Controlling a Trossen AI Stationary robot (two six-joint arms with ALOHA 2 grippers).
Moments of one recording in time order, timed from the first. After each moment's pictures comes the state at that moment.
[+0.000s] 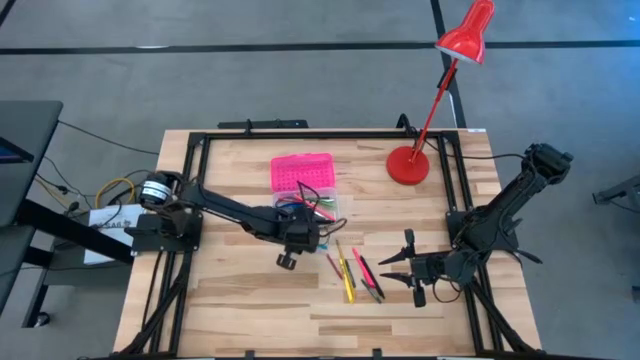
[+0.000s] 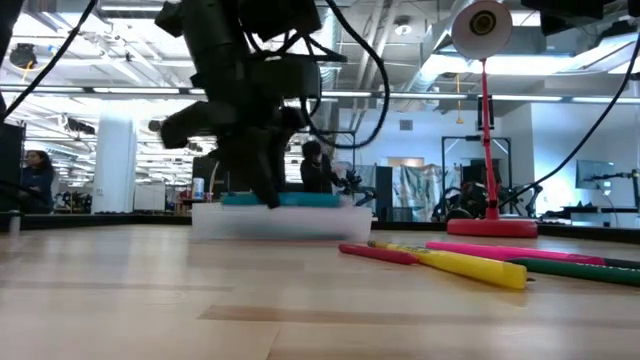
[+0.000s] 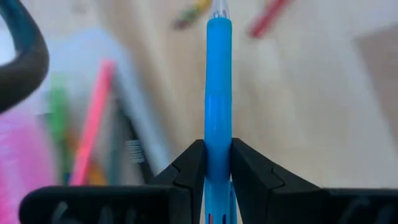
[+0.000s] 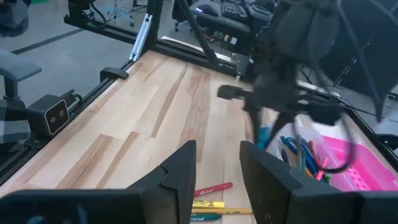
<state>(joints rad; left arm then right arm) -0.16 1.80 1.16 -0.49 -0.20 0.26 0.80 1.13 0.50 0.28 0.68 -0.08</state>
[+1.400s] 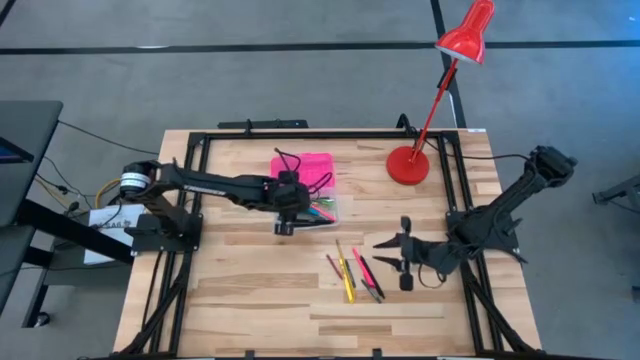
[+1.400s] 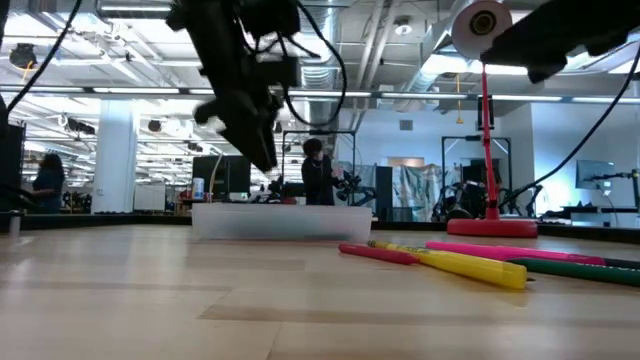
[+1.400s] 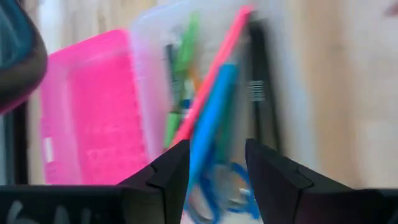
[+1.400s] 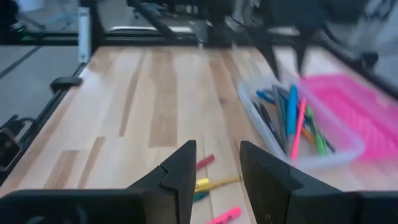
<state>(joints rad) 0.04 1.62 1.11 -0.58 -0.24 0.24 0.67 1.13 0.50 0.16 0.68 0.26</state>
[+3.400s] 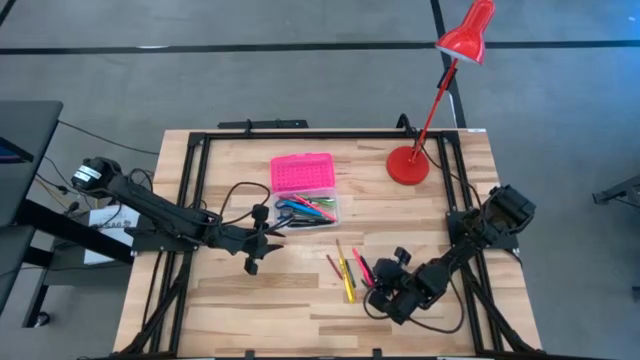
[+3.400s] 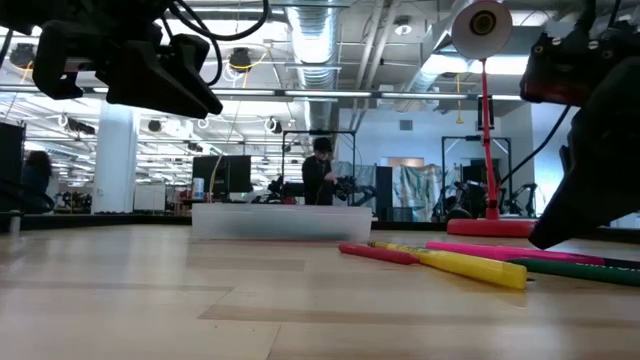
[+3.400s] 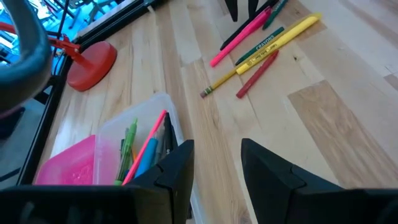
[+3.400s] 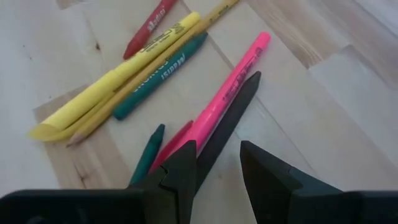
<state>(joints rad) -0.38 1.16 0.52 0.07 -0.40 0.26 0.74 1.79 0.88 -0.42 0.62 1.16</state>
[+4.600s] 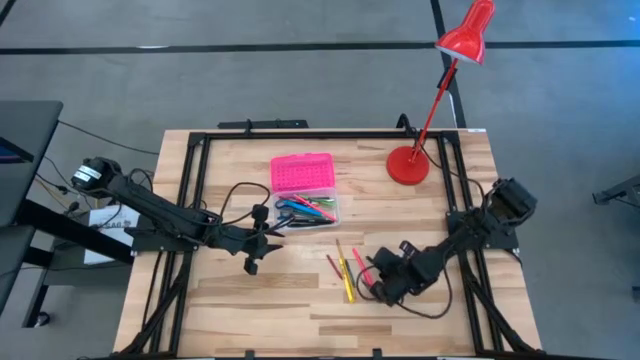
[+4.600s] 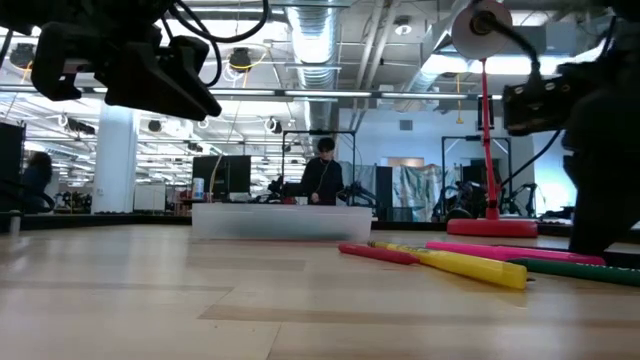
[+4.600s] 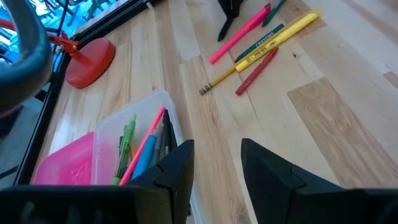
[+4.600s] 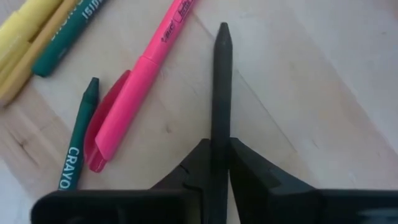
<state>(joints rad) -0.38 1.16 0.52 0.06 -0.40 0.26 0.63 1.76 0.89 -0.62 0.24 1.19</state>
